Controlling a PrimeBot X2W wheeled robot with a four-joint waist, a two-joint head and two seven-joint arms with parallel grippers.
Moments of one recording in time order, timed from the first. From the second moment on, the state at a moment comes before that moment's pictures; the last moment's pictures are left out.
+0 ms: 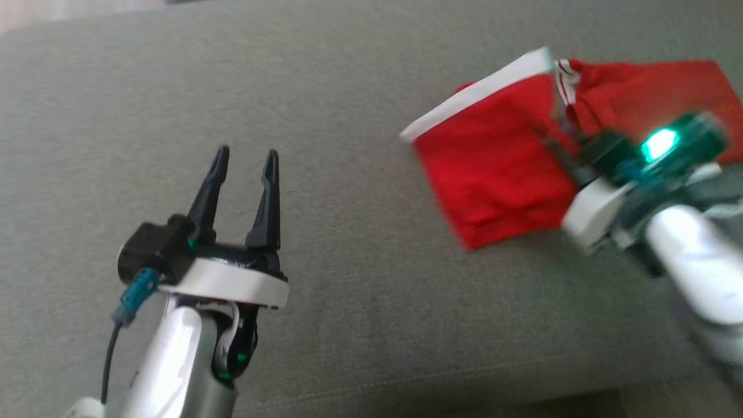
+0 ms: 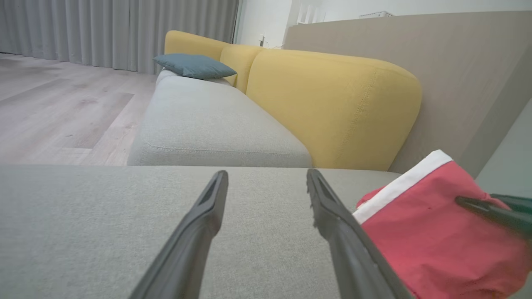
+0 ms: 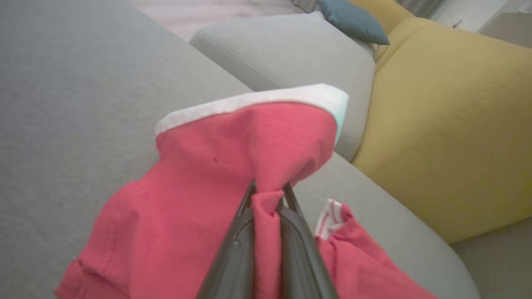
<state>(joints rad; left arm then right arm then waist) -0.20 0.04 -0.25 0.10 -0.26 -0.02 -0.26 -0.57 -0.44 0.58 0.36 0.08 0.12 0.05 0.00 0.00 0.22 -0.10</state>
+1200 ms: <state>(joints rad) -0.32 0.04 -0.22 0.11 -0.24 -0.07 -0.26 -0.62 -0.70 0.22 0.36 0.16 0.12 0.36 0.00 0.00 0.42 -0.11</state>
